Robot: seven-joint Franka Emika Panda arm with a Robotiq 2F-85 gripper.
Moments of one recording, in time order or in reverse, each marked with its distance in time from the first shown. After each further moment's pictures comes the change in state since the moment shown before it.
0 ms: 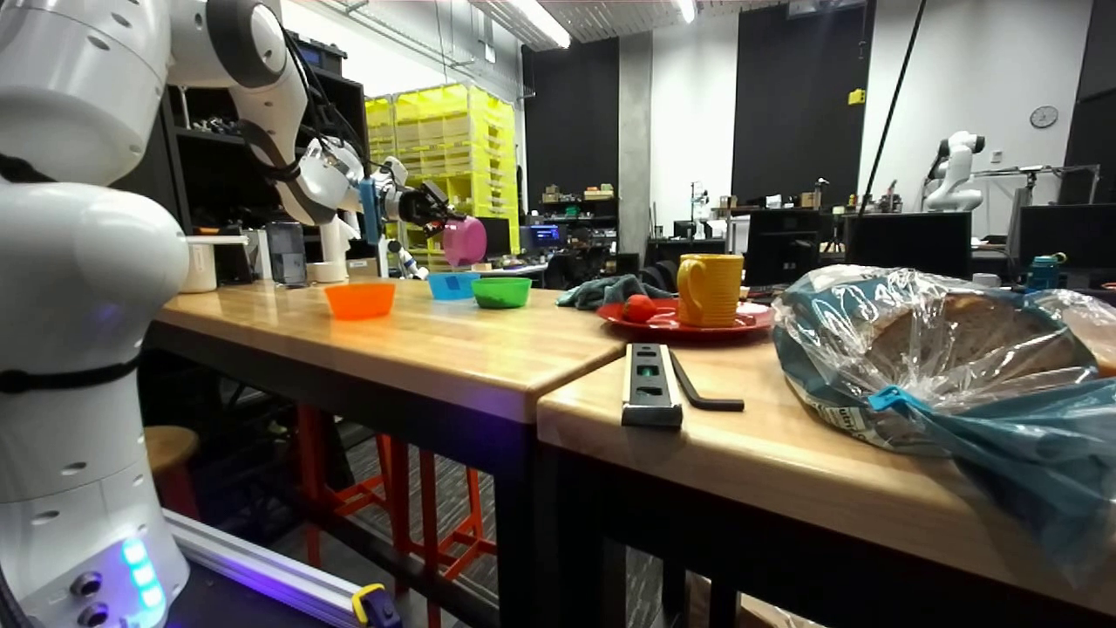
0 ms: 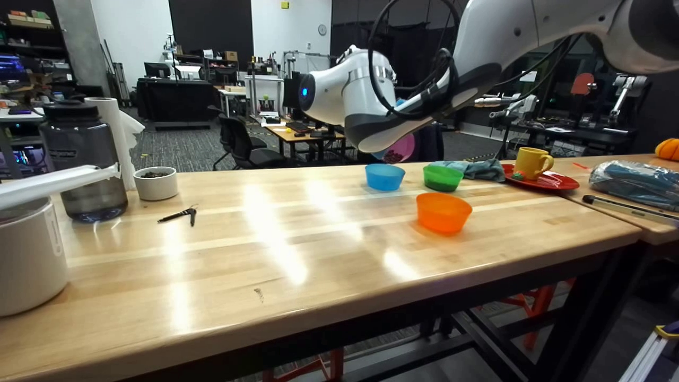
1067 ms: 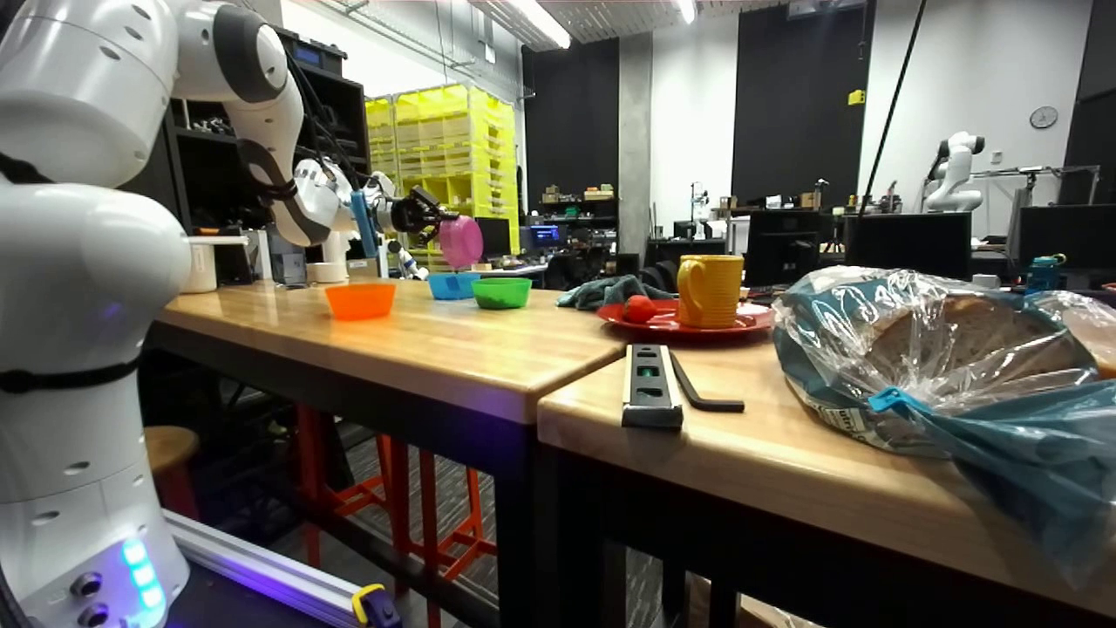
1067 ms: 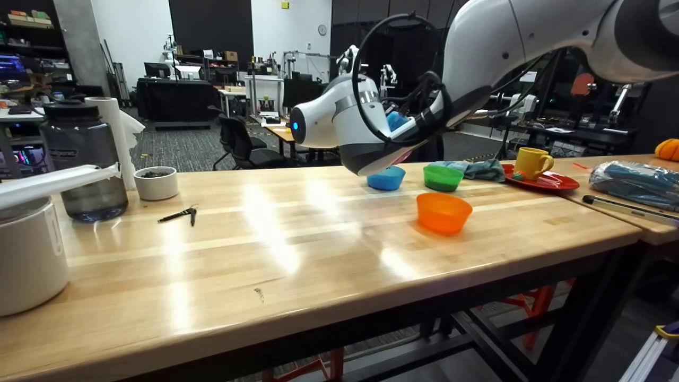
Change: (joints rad) arm 0.032 0.051 0.021 -0.027 -0.143 -0.102 0.022
